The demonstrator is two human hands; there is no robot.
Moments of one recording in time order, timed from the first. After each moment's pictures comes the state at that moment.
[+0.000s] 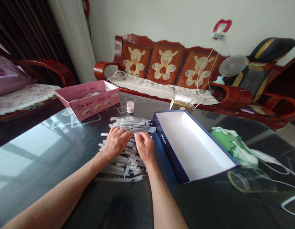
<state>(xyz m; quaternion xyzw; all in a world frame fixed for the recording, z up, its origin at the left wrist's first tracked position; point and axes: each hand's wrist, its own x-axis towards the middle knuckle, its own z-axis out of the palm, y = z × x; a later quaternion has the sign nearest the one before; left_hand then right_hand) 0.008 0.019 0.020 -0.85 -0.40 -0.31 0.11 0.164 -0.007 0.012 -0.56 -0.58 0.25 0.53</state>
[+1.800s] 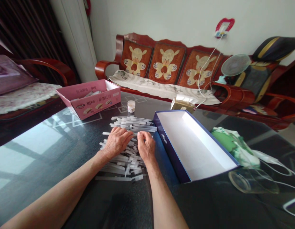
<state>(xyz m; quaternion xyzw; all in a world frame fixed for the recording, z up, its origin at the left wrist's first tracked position) 0.006 0.023 0.017 -0.87 -0.39 -0.30 0.09 0.167 -0.005 0.006 -0.59 -0.59 0.19 0.52</state>
